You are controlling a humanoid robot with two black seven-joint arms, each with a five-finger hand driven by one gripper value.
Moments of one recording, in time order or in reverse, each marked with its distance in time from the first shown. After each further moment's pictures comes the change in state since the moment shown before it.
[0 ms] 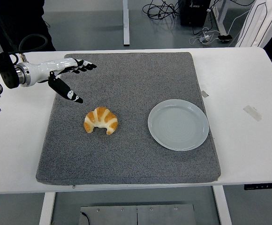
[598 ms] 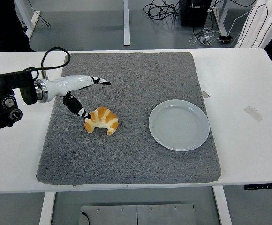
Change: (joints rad) left arm 0.017 -0.058 0.091 -0.103 0.235 0.153 0.010; right arm 0.000 0.000 0.000 0.000 0.000 0.000 0.000
